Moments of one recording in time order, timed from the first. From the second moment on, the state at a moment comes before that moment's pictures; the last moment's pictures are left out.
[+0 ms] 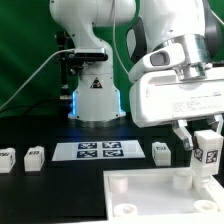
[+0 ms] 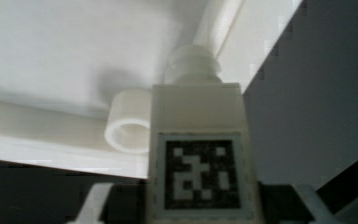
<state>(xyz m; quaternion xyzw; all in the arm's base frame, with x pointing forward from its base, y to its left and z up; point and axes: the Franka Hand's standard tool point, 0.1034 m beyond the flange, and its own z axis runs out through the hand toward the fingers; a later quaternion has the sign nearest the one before) 0.569 0.132 0.095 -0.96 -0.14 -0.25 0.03</state>
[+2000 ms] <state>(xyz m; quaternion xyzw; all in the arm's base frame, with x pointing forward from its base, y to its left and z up) 0.618 0.117 0.089 -0.95 -0.15 -0.29 0.02</state>
